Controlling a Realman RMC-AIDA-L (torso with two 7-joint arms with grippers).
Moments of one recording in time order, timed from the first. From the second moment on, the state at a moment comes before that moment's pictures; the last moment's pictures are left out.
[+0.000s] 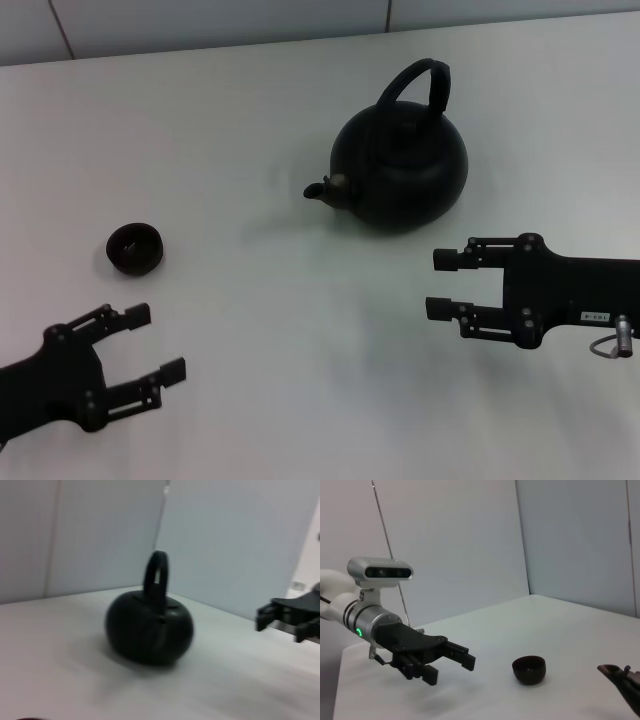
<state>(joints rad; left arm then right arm) -0.25 -2.07 0.76 0.53 1.87 1.64 -1.06 0.32 2.07 -0.74 -0.66 -1.91 -1.71 1.11</state>
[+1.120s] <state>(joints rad) -0.38 -2.07 0.56 0.35 1.86 1.25 -1.06 0.35 2.08 -0.73 -0.66 -1.90 -1.70 1.11</state>
